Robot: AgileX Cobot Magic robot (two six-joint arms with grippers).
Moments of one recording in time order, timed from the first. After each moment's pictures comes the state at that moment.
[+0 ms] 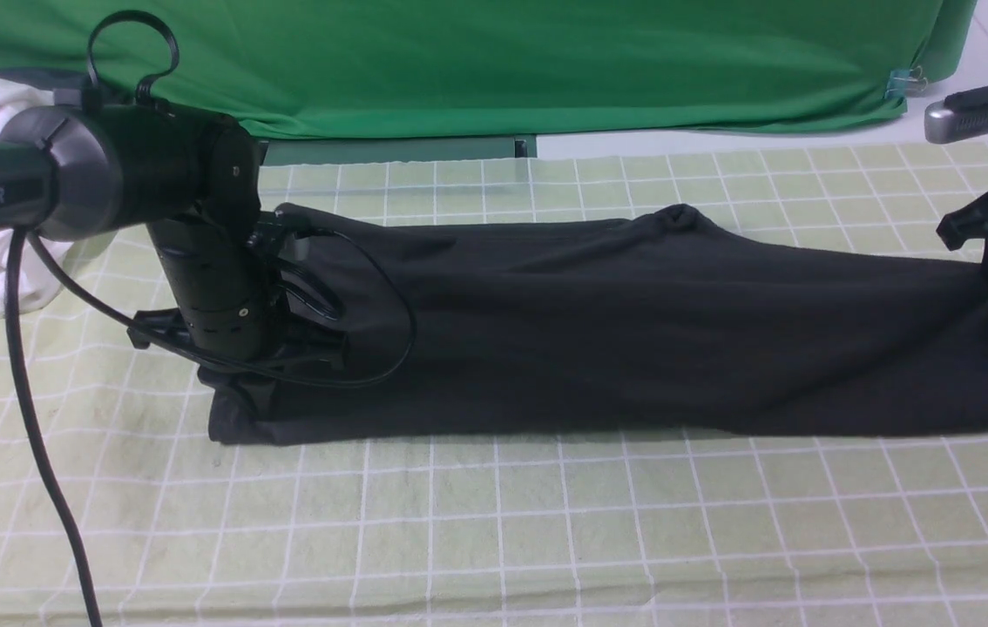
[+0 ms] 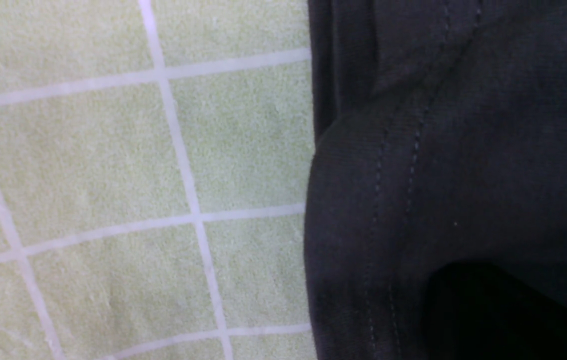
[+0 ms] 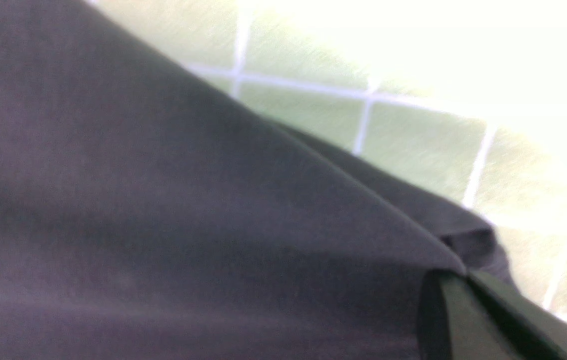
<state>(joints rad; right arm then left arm) -0.06 2.06 -1.67 0.01 1.02 -0.24 -0.18 1.96 -1.32 0.04 0.99 -0.13</state>
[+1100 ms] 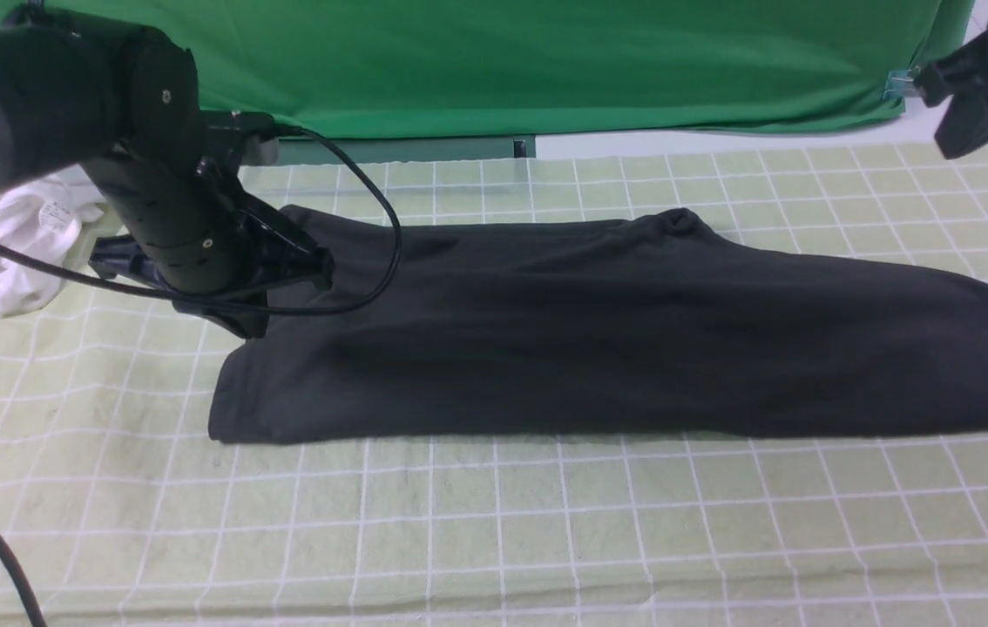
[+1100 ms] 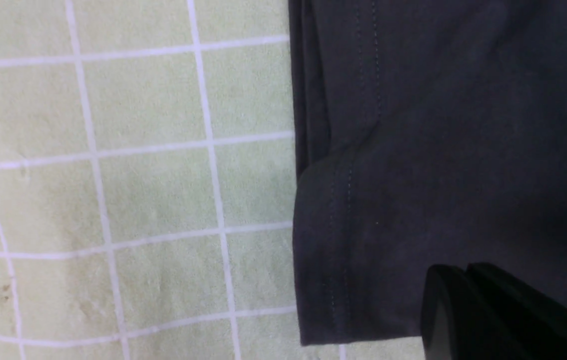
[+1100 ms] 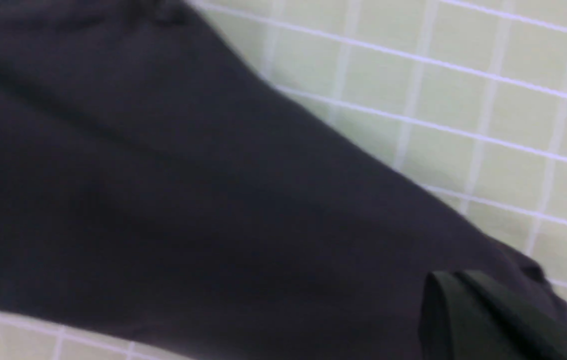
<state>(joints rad) 0.04 1.90 -1.85 0.22 1.21 -0.30 -0.18 1.78 -1.32 0.04 0.95 -0.17</state>
